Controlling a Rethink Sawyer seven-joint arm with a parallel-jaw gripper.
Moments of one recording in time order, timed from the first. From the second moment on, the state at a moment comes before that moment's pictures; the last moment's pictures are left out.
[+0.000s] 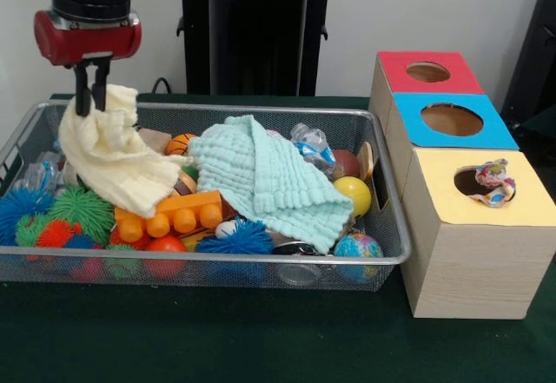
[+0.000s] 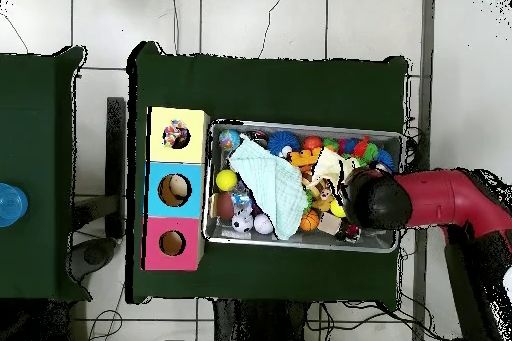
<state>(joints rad) -0.90 -0.79 0.60 1.70 -0.80 0.76 1.15</state>
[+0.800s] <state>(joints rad) -0.93 -0.78 0.62 1.68 -0.79 0.76 1.15</state>
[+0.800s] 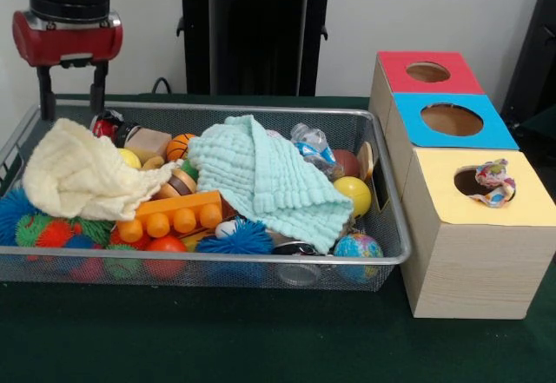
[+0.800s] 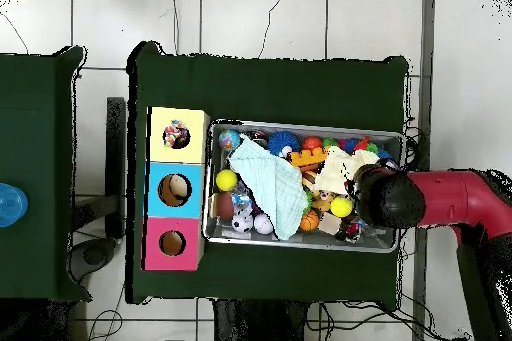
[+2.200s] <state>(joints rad) -0.59 -0.75 0.59 1.78 -0.60 0.54 1.16</state>
